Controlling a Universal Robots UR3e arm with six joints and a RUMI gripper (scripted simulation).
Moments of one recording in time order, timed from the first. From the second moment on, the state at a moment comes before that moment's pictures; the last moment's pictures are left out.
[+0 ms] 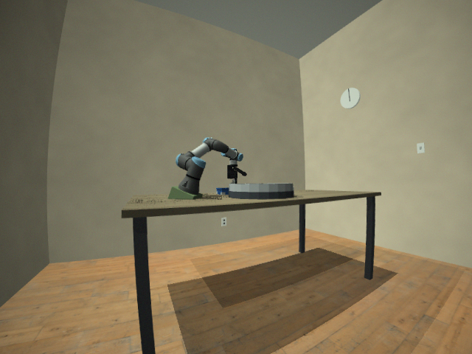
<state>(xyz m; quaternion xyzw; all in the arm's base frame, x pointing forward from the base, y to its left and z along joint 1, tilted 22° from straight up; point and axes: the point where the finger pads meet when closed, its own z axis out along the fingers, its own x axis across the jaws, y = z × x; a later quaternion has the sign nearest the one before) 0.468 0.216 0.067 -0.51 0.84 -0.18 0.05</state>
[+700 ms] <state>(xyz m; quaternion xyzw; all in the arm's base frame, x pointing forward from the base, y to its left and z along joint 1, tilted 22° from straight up) 0.469 0.215 0.063 -0.51 0.84 -0.18 0.05</state>
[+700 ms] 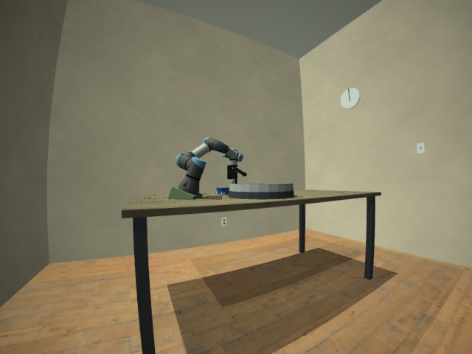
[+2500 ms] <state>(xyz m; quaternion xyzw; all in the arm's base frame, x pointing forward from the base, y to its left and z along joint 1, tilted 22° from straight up) 0.469 0.215 0.063 -0.51 0.84 -0.18 0.05</state>
